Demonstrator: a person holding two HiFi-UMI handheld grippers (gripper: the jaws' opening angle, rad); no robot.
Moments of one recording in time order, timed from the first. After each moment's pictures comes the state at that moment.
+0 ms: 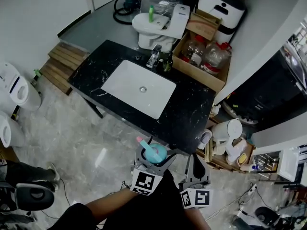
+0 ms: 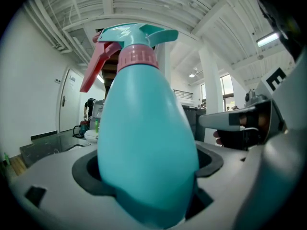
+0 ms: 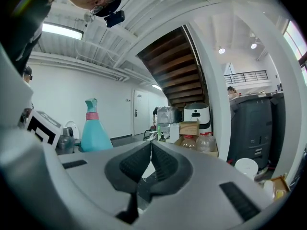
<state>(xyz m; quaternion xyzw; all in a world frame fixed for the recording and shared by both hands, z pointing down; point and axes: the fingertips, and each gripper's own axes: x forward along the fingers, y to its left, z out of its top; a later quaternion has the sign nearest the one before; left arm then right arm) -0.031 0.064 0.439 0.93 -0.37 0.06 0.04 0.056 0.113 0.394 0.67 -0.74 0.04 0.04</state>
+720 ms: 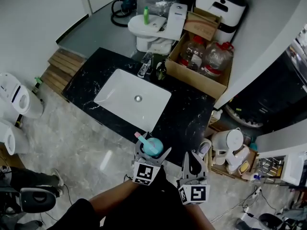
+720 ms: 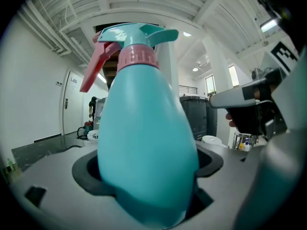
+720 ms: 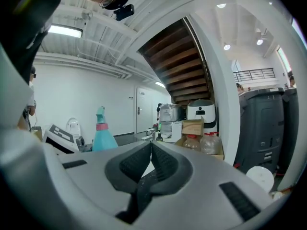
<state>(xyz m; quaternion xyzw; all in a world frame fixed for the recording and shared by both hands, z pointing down) 0.020 -0.043 0.500 0.91 -0.40 0.08 0.02 0.104 0.025 0.425 0.65 -0.76 0.04 0.05</state>
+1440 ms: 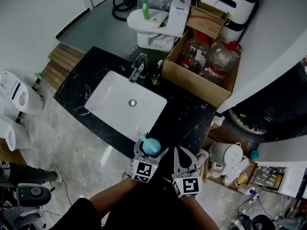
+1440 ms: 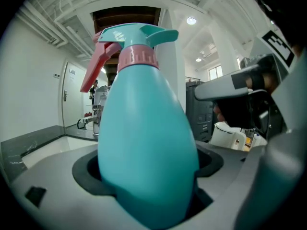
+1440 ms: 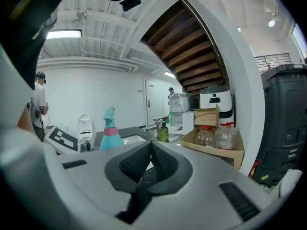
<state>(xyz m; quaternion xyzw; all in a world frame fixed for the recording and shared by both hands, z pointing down) 0.075 -0.122 0.576 0.90 -0.40 0.13 0.05 0.132 -0.085 0.490 0.57 -0.81 0.08 0.08</state>
